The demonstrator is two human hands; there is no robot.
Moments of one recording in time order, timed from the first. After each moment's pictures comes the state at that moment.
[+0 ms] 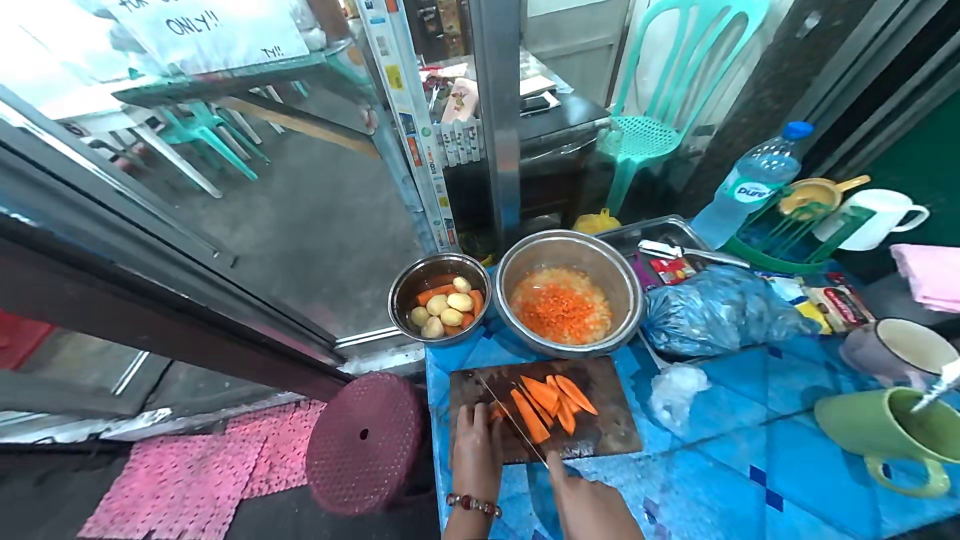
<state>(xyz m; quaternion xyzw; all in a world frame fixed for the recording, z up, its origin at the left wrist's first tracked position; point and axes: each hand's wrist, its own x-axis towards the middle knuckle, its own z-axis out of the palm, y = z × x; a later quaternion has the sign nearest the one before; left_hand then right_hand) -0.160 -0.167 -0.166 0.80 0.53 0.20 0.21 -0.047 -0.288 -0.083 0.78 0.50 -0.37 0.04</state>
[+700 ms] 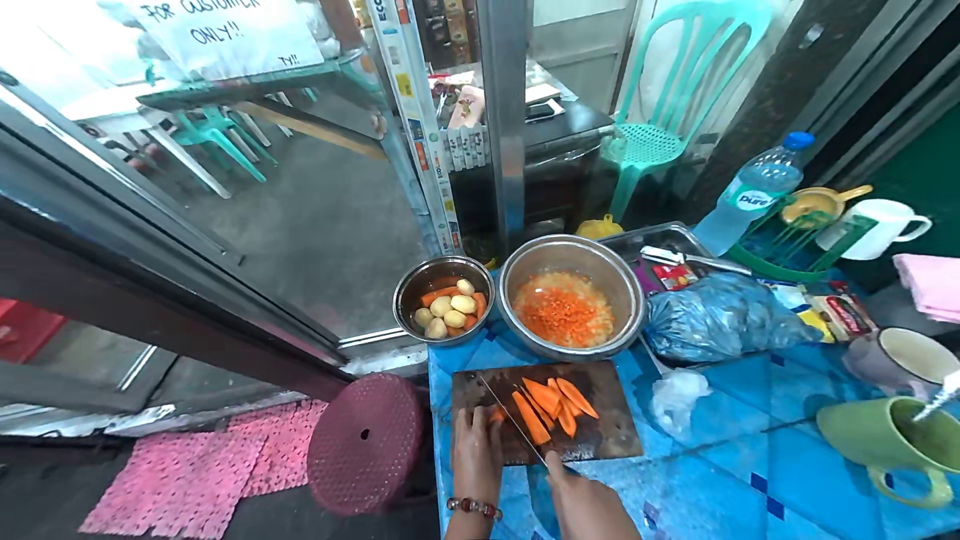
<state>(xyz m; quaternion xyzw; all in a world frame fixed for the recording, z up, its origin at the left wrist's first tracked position) -0.162 -0.168 -0.168 0.79 0.54 0.19 0.22 -0.043 -0.283 -0.088 0.78 0.49 -0.39 0.04</state>
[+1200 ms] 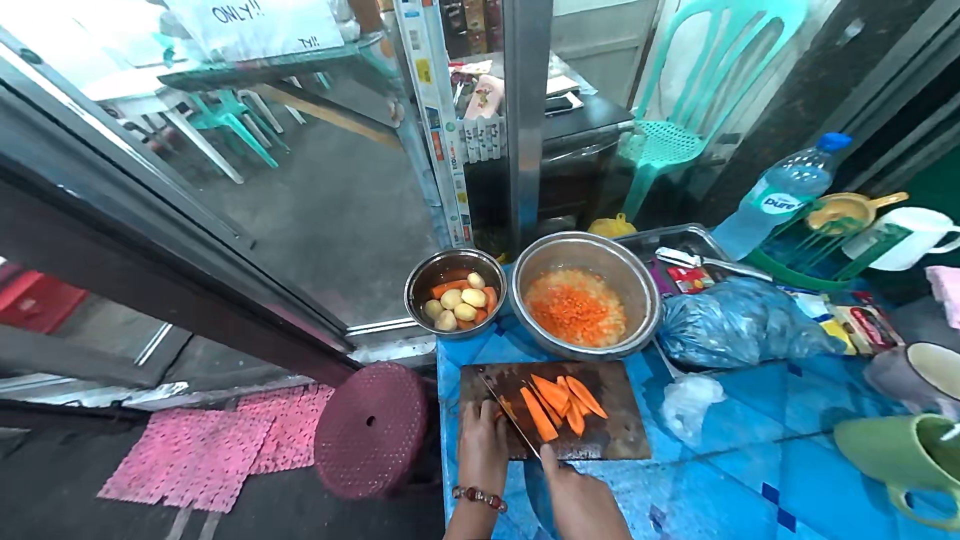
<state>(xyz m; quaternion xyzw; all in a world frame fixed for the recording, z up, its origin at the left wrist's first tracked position) -0.162 -0.164 -0.159 0.78 0.55 0.15 0.26 -0.058 -0.268 -0.092 0.78 0.49 -0.37 0.08</state>
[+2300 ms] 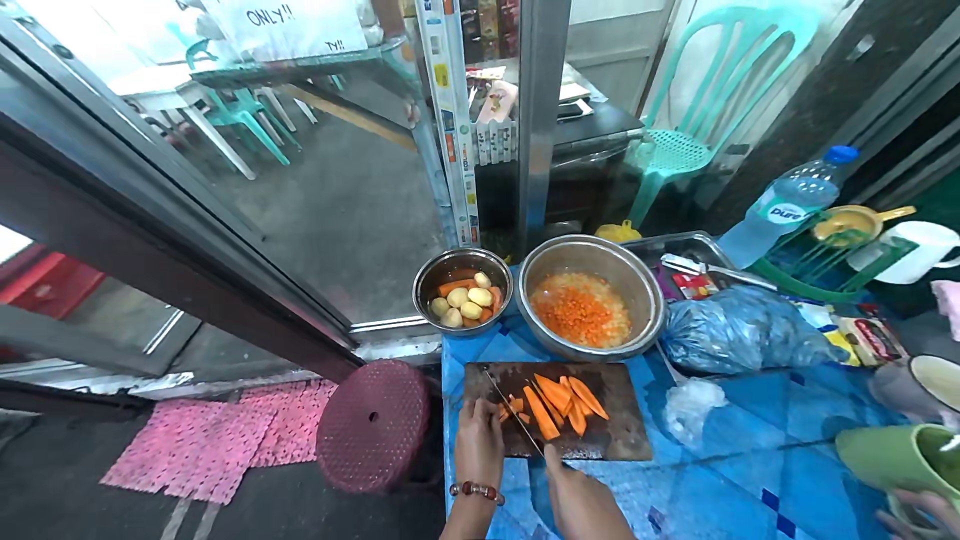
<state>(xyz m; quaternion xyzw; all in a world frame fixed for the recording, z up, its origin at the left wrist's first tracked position) -0.168 -0.164 -0.155 0.75 0.59 0.17 0.25 -0.053 -0.273 -0.101 0.77 0.49 -0.40 0.05</state>
